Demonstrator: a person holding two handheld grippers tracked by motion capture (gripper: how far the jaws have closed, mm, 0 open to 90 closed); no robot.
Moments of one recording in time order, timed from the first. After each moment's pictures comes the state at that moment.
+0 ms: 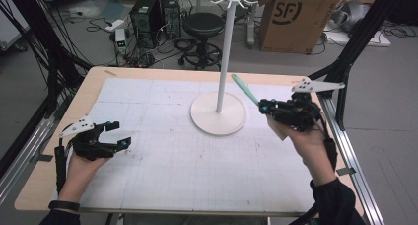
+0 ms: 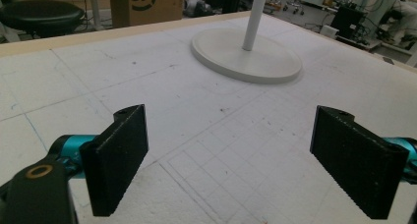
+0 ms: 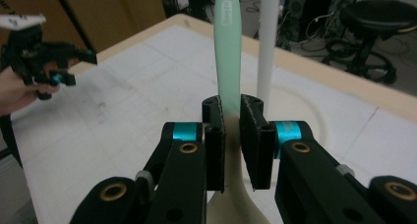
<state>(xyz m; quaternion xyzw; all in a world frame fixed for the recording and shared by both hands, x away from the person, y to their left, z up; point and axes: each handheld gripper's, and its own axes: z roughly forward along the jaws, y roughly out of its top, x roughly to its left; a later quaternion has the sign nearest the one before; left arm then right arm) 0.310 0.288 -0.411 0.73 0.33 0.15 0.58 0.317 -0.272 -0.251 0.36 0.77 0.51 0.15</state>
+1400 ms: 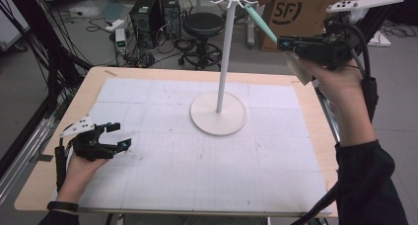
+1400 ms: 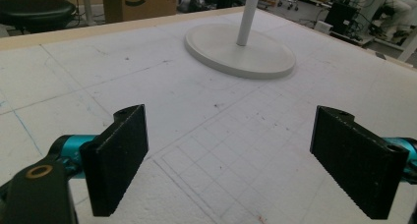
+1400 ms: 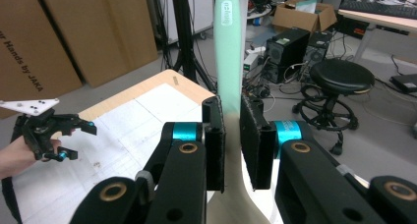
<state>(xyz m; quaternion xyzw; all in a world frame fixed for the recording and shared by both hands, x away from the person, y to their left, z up) 0.309 0.288 -0.411 0.74 0.33 0.14 0.58 0.344 -0.274 -0.115 0.34 0.76 0.52 0.19</state>
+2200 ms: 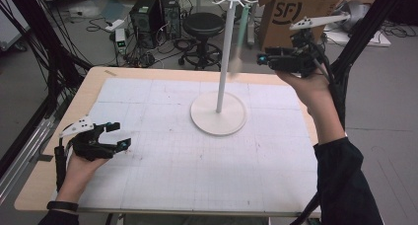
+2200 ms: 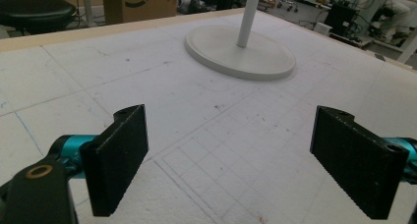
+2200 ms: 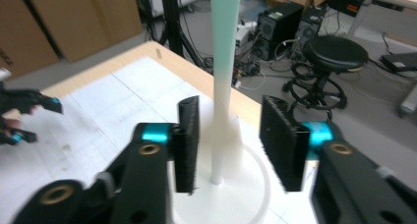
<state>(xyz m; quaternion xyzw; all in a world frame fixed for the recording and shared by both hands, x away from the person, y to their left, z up) 0.310 0.290 -0.411 0.73 0.33 0.14 0.58 0.375 -0.247 -0.165 0.35 0.78 0.47 0.21</state>
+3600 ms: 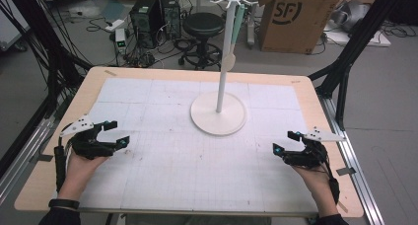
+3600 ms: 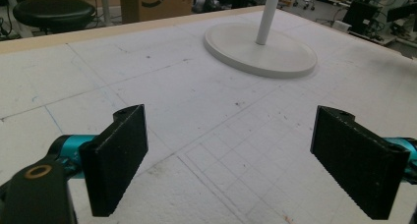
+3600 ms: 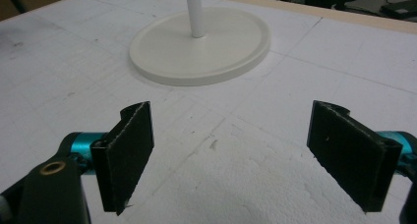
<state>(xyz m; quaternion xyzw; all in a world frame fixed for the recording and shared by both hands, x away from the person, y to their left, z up) 0.314 0.294 -0.416 0.73 0.34 0.17 0.56 0.293 -0.344 -0.407 0.40 0.75 0.49 0.19</state>
